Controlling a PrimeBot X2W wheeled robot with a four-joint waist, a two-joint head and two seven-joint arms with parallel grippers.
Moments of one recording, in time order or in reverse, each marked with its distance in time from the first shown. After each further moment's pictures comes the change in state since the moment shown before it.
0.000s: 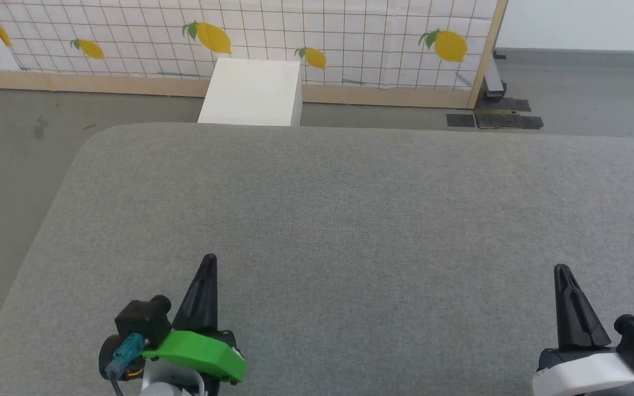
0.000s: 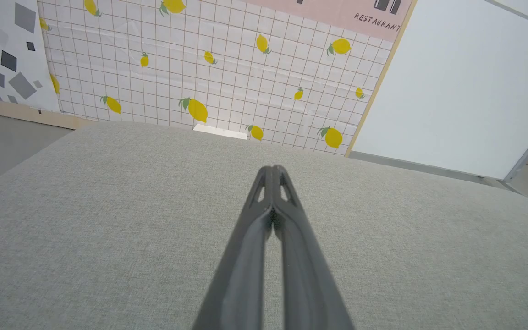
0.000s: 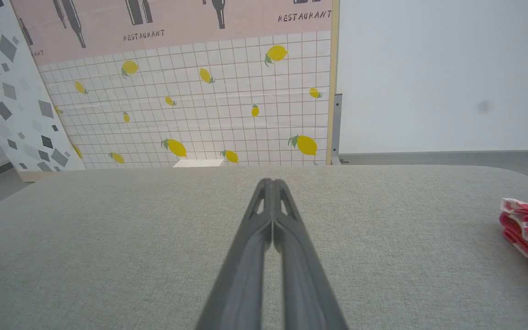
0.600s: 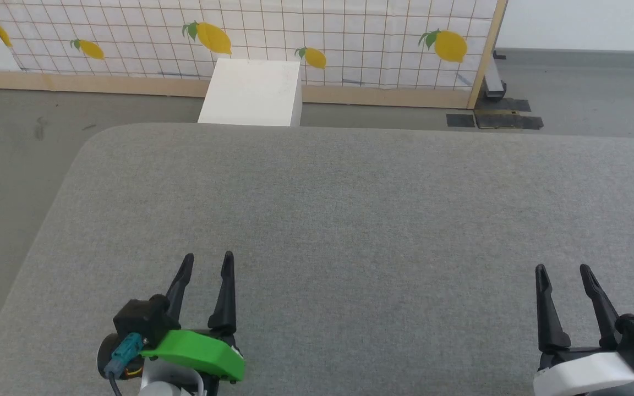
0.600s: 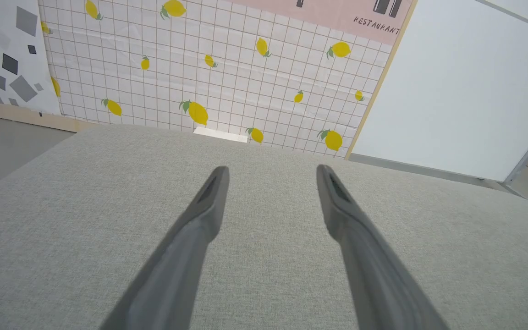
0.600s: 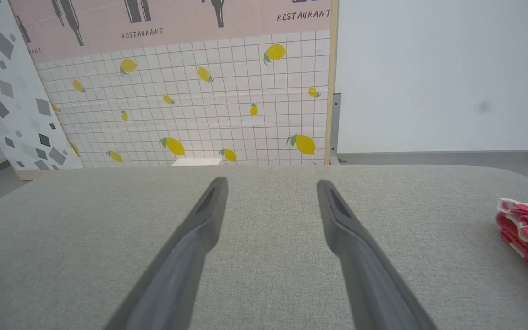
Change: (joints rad) left arm 0.000 0.000 0.002 -0.007 0.001 0.000 -0.001; right arm 0.000 0.000 -0.005 -0.003 -0.006 0.000 0.007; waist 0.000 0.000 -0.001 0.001
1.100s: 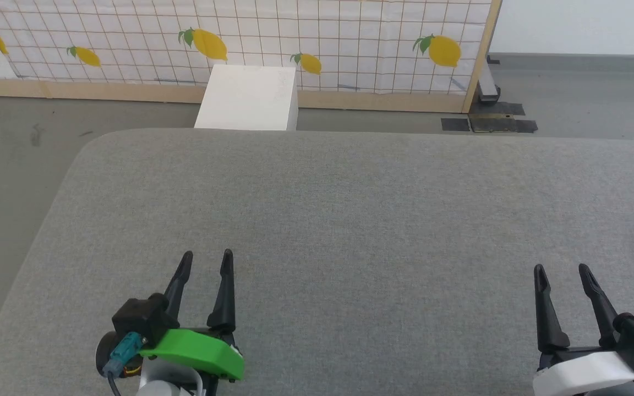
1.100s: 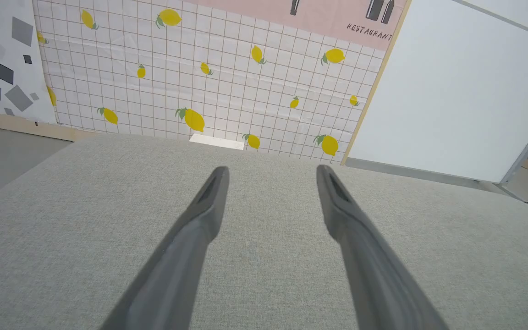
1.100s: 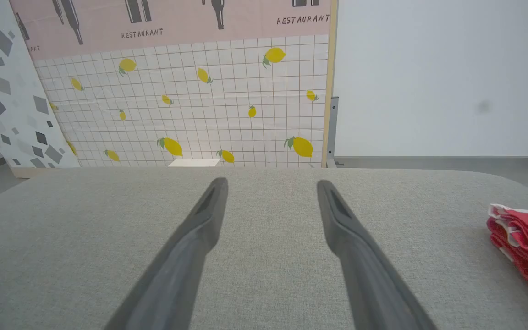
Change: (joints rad) left arm 0.000 0.001 0.004 -0.011 0.008 -0.003 0.000; right arm 0.000 0.000 0.001 -0.005 -0.018 0.000 0.010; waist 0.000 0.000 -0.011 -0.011
